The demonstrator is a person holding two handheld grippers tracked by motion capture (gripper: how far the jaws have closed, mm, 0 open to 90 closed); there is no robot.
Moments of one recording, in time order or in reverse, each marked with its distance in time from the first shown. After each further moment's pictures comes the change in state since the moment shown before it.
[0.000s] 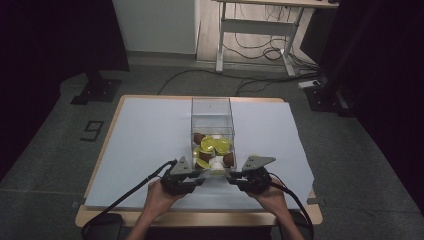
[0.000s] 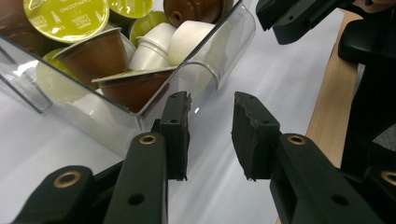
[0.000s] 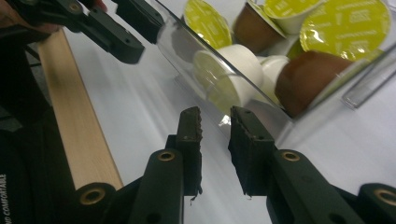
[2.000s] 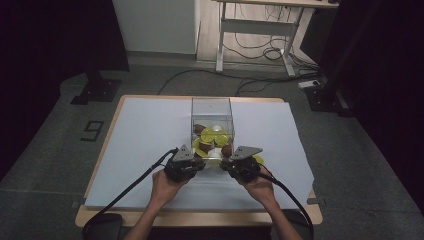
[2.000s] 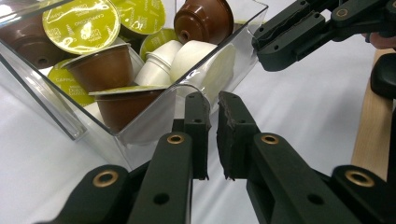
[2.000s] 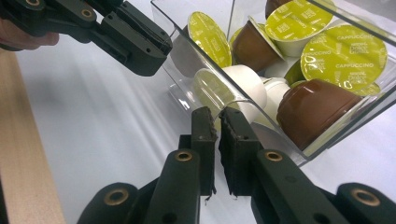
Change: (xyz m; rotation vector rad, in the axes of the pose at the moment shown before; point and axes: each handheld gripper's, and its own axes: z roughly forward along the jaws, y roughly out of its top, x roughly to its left) left arm 0.027 0.018 0.014 -0.046 0.048 -0.052; right arm -0.008 0.030 0.028 -0.006 -0.105 -0.041
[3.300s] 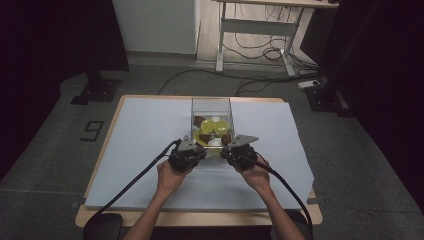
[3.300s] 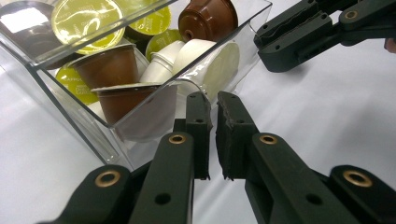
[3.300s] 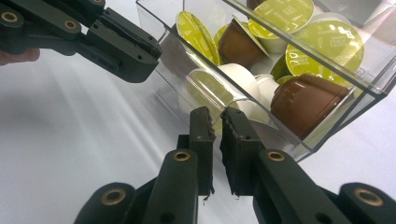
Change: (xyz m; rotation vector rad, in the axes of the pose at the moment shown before) left arm 0.022 0.014 0.021 -0.015 0.077 -0.015; right arm -0.026 0.017 0.019 0.014 -0.084 0.024
